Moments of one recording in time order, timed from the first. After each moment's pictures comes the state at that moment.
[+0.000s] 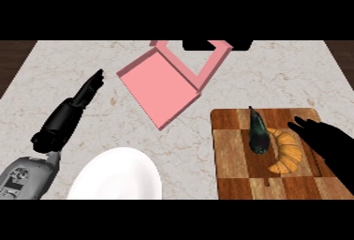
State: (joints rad) left arm -0.25 0.45 -0.22 -1.50 0.08 0.01 -0.09; right arm -0.03 -0.87 0.27 -2.15 0.41 0.48 0.59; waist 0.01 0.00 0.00
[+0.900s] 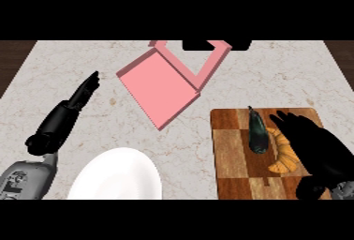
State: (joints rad) left arm -0.21 0.38 -0.12 -1.51 -0.01 -0.09 -0.10; right arm -0.11 -0.62 0.34 -1.93 0.75 0.54 0.56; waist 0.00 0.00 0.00
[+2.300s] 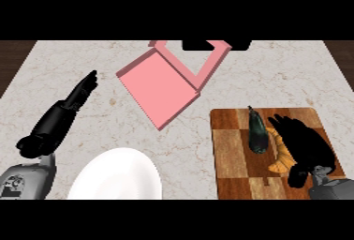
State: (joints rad) left arm -0.19 0.28 0.00 -1.58 -0.10 -0.21 -0.06; right arm -0.10 -0.44 0.23 -1.57 1.06 0.44 0.28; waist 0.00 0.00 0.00
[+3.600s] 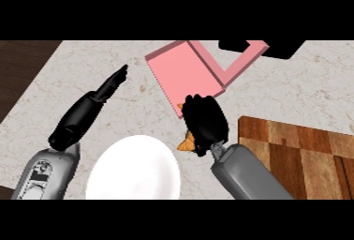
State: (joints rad) left arm -0.31 0.20 -0.07 -1.54 -0.14 -0.27 -0.07; right arm -0.51 -0.03 0.52 -1.38 1.21 0.24 0.40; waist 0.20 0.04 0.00
